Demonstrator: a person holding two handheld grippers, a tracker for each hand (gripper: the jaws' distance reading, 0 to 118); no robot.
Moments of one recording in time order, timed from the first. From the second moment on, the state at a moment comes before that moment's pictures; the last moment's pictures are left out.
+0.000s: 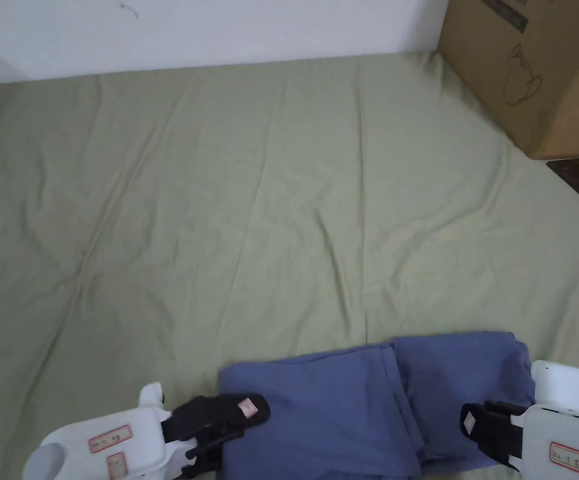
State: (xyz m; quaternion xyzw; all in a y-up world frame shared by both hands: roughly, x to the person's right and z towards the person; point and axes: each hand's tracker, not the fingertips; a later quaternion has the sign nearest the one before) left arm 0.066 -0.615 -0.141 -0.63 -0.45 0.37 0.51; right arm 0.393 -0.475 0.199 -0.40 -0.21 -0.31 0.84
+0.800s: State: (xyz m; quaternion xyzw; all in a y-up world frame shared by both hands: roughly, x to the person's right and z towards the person) left arm -0.094 -0.483 -0.189 -0.58 -0.31 0.15 0.74; right arm 0.374 -0.479 0.178 -0.43 -0.19 -0.29 0.83
